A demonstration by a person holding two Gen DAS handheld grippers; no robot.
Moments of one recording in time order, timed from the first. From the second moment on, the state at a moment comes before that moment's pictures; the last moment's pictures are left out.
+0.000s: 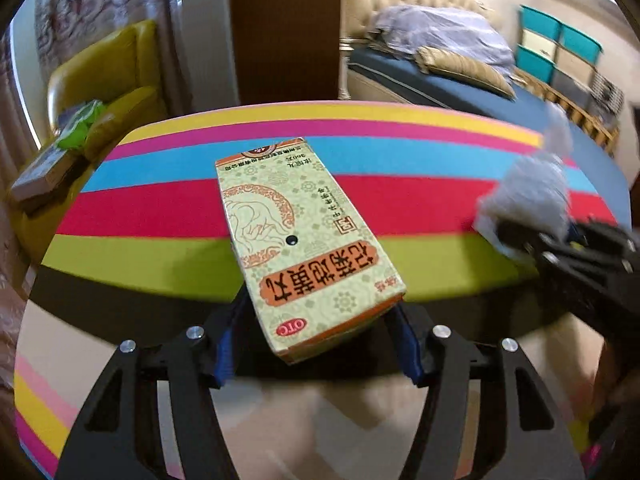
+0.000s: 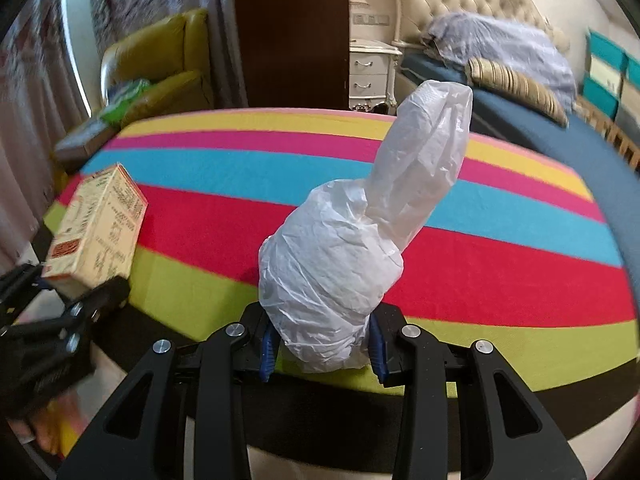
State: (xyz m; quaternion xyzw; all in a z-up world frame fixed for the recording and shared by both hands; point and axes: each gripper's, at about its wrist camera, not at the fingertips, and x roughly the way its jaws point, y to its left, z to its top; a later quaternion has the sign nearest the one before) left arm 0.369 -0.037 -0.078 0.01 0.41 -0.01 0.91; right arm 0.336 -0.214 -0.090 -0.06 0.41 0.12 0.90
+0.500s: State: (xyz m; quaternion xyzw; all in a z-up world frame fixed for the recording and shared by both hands) left arm 0.245 -0.061 -0.069 0.04 0.36 -0.05 0.93; right arm 0.213 -0.258 -0.075 -0.03 0.36 0.09 0.93
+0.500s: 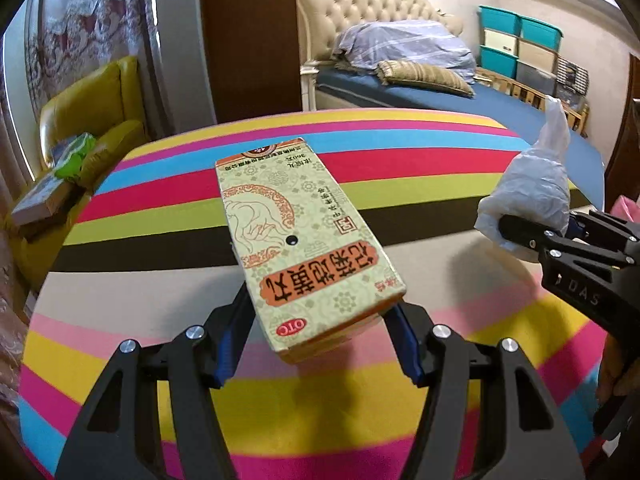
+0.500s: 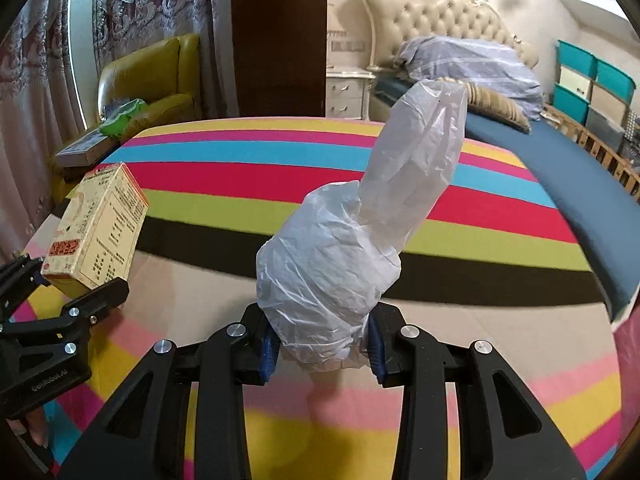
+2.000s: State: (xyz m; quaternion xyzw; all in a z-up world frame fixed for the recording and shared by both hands) left arm 0.177 -0.265 -0.054 0.21 0.32 -0.25 0.89; right arm 0.084 -0.443 -0.058 -0.01 0.33 -0.04 0.94
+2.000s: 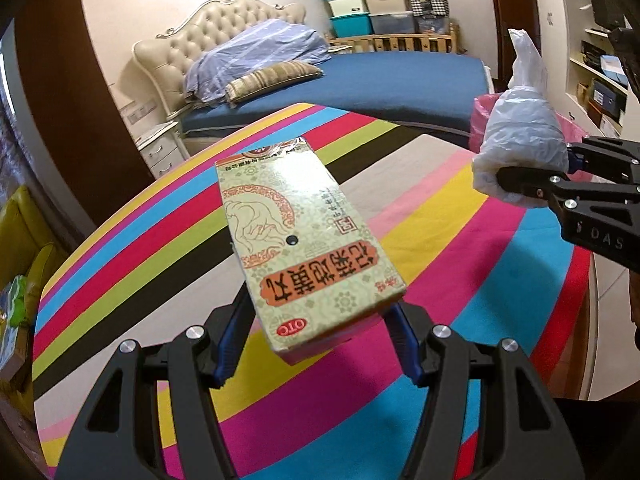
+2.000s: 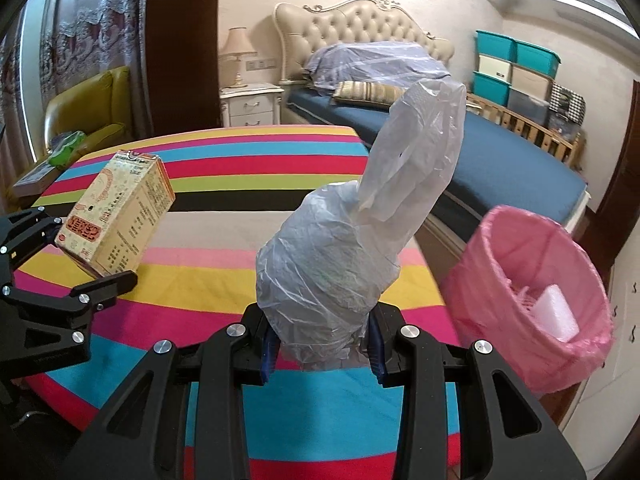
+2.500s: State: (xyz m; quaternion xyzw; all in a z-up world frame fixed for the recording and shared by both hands) left arm 0.194 -0.399 -0.030 0.17 0.32 -0.39 0.85; right arm 0.041 -0.568 -0.051 0.02 0.33 -0.17 0.93
